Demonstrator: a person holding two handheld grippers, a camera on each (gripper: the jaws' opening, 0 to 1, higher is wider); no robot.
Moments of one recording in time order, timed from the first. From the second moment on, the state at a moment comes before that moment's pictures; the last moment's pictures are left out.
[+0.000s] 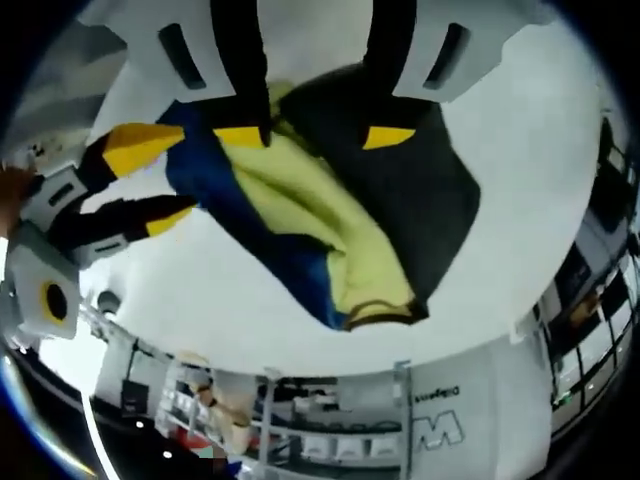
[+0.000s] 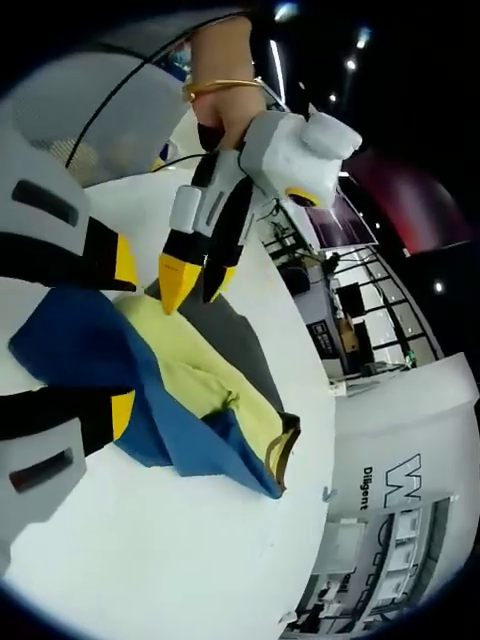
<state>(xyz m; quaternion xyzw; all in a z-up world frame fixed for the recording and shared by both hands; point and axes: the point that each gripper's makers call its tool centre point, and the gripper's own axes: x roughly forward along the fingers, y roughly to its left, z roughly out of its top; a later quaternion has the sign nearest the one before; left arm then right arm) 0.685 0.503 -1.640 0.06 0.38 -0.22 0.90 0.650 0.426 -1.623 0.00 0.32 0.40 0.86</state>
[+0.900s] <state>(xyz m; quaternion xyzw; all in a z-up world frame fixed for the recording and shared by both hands) 0.673 0.503 -1.663 0.10 0.40 -0.23 0.88 0.611 0.433 -1.660 0.02 0.39 0.41 0.82</state>
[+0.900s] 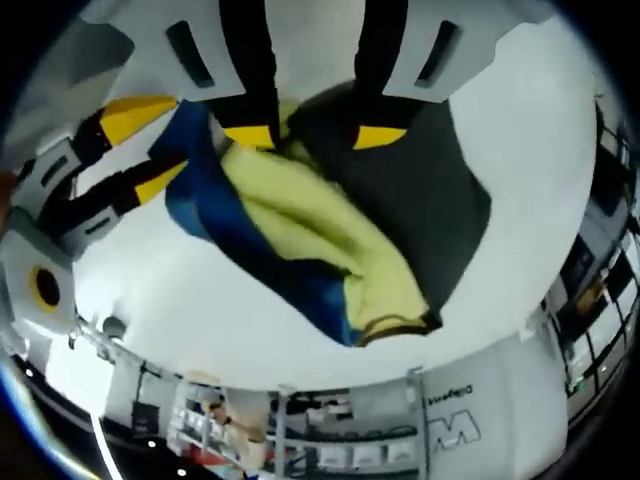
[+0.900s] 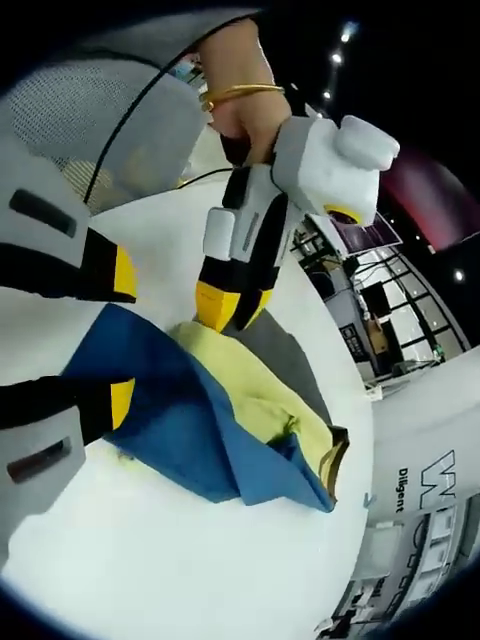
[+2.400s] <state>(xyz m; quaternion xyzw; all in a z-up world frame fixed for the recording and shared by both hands) 0.678 0.528 -1.650 -0.02 0.38 -0.18 0.91 0.623 0.453 -1.659 0.07 0.42 0.38 0.82</state>
